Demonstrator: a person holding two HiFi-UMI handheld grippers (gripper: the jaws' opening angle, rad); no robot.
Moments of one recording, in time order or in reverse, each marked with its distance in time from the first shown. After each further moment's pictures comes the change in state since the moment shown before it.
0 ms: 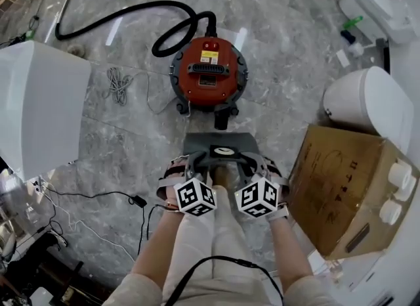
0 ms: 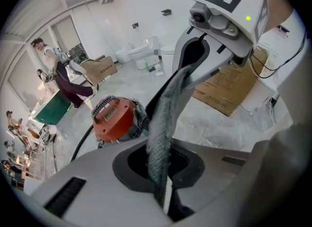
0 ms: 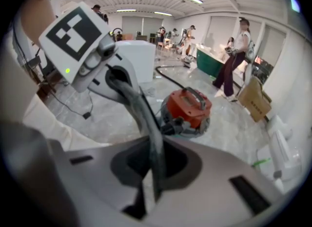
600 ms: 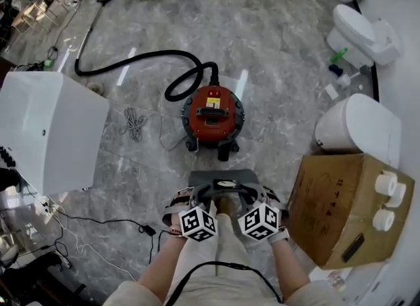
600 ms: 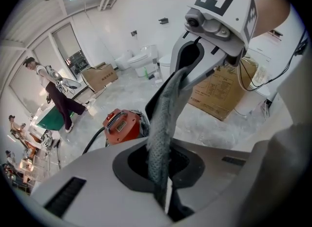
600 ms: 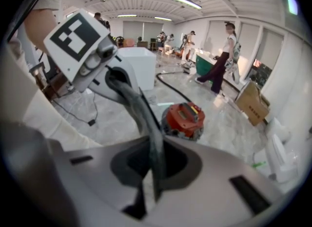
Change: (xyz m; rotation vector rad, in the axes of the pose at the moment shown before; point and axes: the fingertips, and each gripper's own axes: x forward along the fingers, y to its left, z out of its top) left arm -0.089 0.011 0.037 0.023 -0.046 -0.003; right arm -0.083 -0.002 0.045 0.005 -0.037 0.009
